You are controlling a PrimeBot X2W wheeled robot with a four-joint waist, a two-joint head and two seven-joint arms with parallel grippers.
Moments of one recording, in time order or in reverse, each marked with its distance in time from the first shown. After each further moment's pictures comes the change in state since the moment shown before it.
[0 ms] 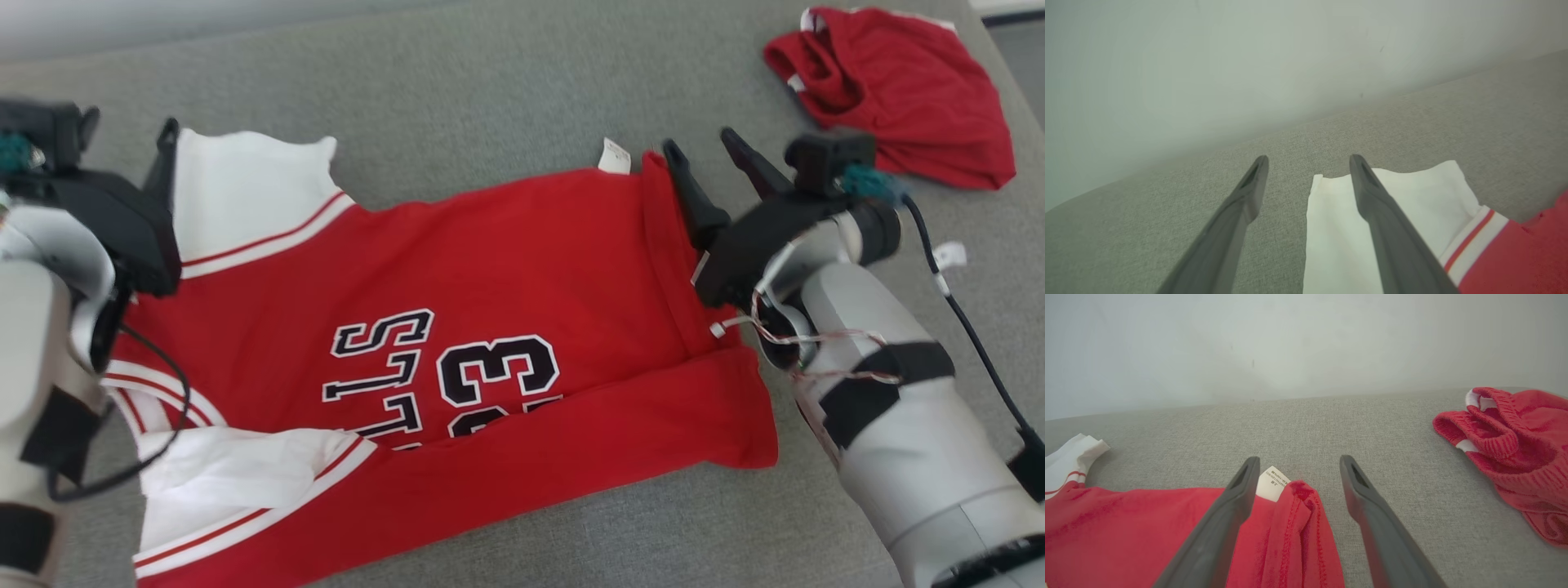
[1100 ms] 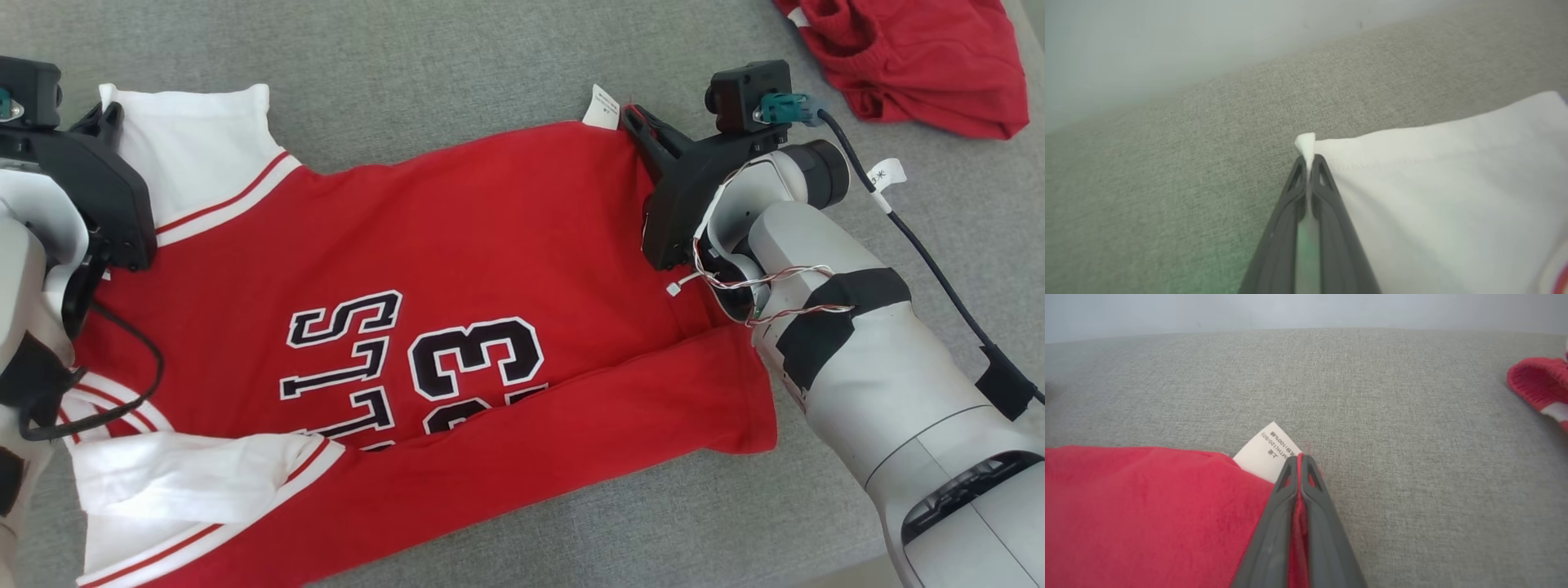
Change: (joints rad) left arm -0.221 0.040 -0.283 0.305 -0.192 -0.002 0.029; right arm -0.252 0.064 0.287 0.248 0.156 0.000 0.060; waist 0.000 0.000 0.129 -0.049
